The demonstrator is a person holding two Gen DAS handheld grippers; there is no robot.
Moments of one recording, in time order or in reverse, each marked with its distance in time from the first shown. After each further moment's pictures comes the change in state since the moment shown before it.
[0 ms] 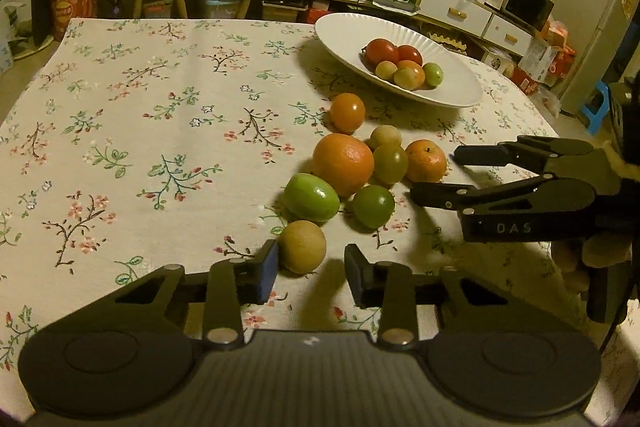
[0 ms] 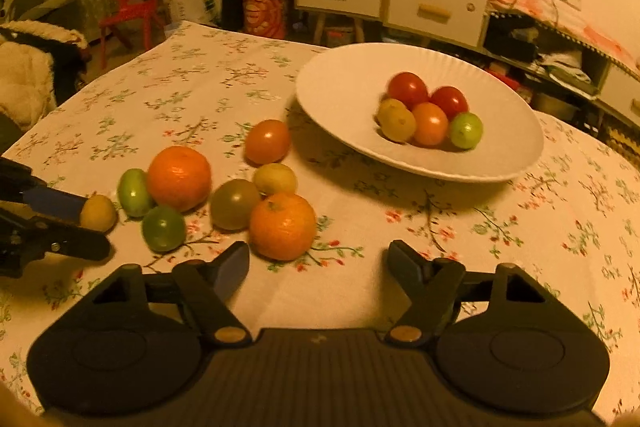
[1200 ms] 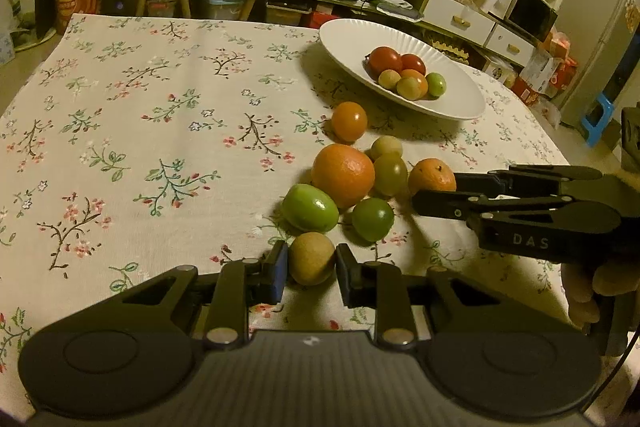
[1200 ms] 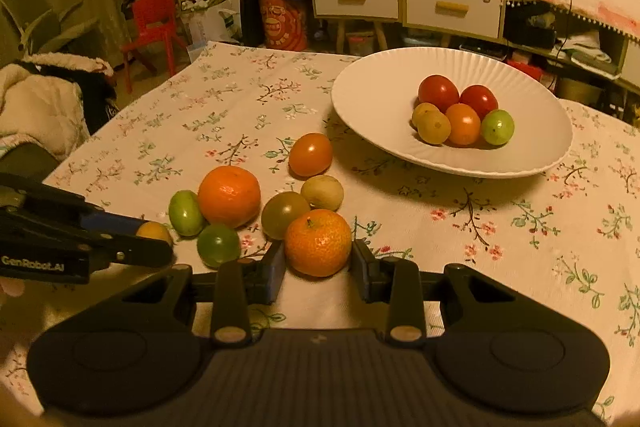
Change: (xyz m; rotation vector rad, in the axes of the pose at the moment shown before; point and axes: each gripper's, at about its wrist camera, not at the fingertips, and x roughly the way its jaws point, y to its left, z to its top) left arm -0.001 0.001 0.004 -0.030 -0.011 -0.013; right arm -0.010 0.004 0.003 0.096 -0.021 0.109
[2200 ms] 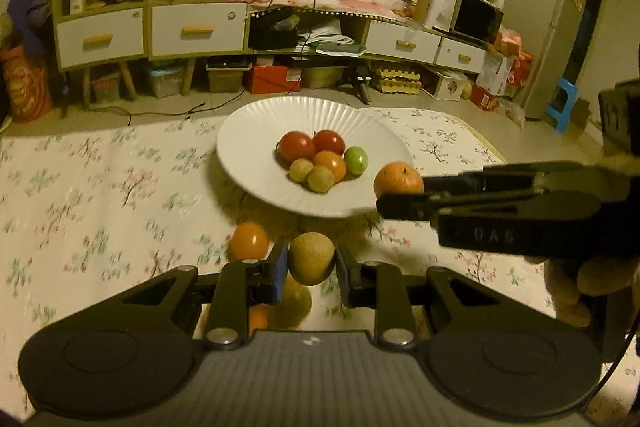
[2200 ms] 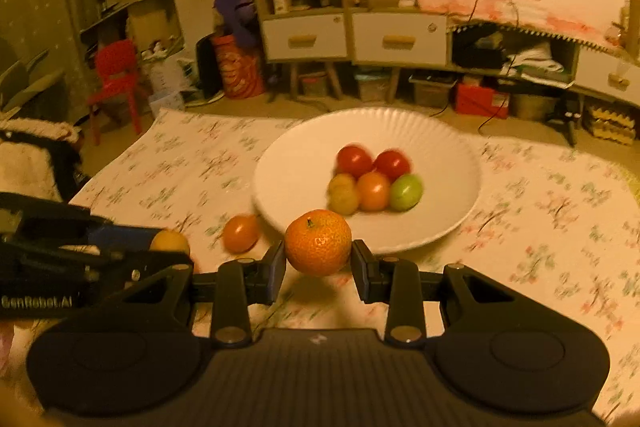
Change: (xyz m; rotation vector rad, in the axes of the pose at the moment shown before) left arm 0.020 -0.073 0.066 0.188 -0.126 -0.052; right arm -0.029 -0.052 0.041 0.084 -0.118 -0.097
